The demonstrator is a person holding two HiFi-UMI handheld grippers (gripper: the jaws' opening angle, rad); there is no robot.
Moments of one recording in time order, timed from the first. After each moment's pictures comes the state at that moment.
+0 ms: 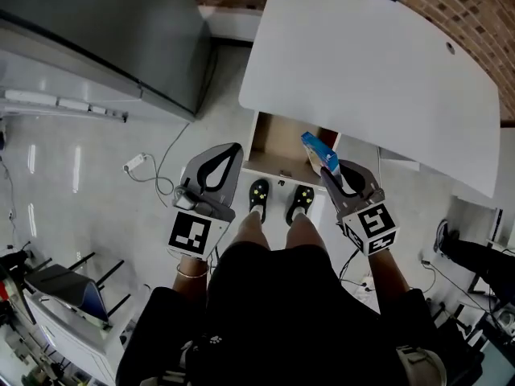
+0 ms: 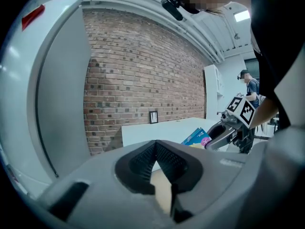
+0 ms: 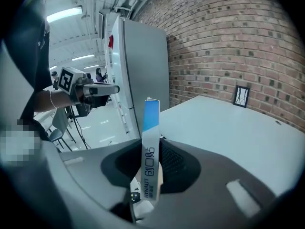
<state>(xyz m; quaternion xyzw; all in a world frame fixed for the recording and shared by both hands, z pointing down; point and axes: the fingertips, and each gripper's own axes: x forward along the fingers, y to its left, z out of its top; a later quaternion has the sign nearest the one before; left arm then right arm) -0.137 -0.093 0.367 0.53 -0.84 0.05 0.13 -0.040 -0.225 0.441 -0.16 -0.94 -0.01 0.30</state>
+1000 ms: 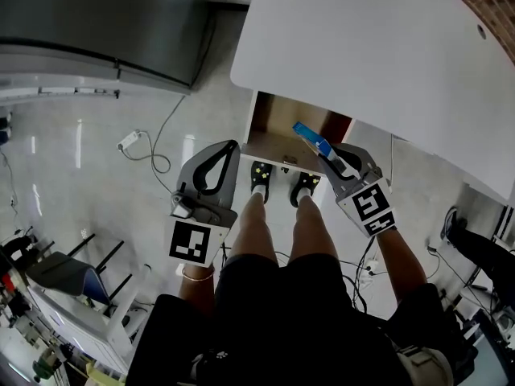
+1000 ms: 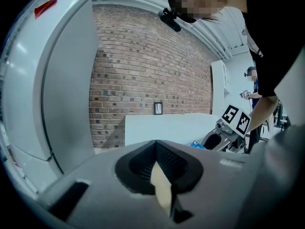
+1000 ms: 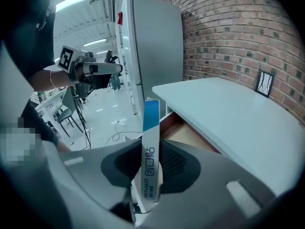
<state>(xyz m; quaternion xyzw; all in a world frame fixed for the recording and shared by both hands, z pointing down) -0.139 -0.093 0.460 0.49 -0.85 0.05 0.16 -0.055 -0.224 0.568 -0.24 -0.89 -0.06 0.37</state>
